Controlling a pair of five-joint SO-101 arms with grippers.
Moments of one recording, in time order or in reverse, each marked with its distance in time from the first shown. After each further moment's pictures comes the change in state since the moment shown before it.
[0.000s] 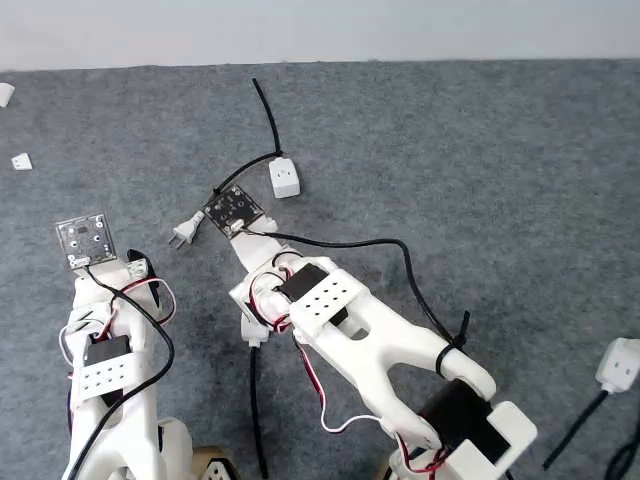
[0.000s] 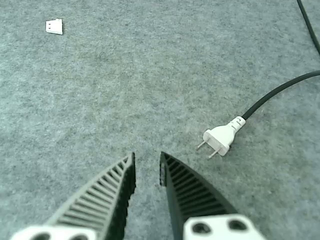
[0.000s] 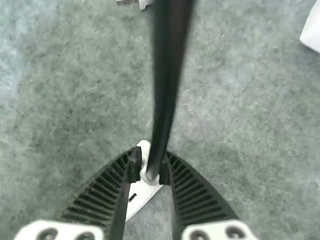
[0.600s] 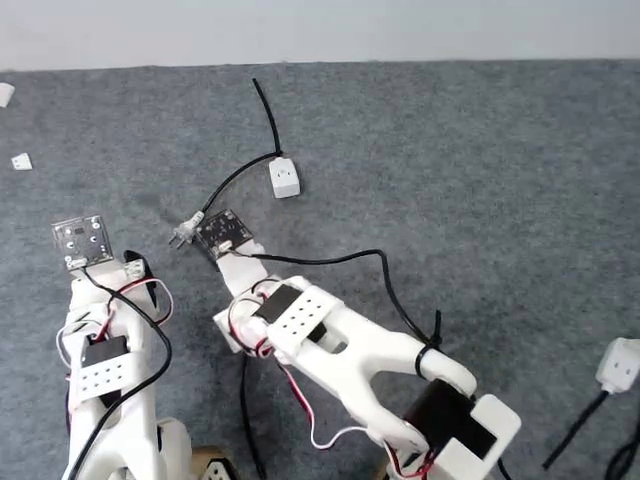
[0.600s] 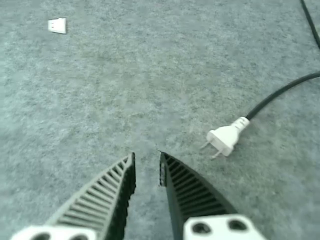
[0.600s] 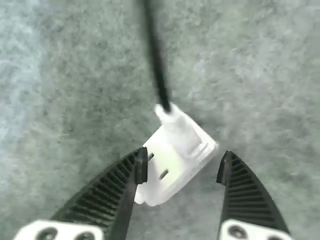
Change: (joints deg) left arm -1.7 0.0 0.0 0.0 0.0; right arm -7.5 1.9 -0.2 1.8 -14.4
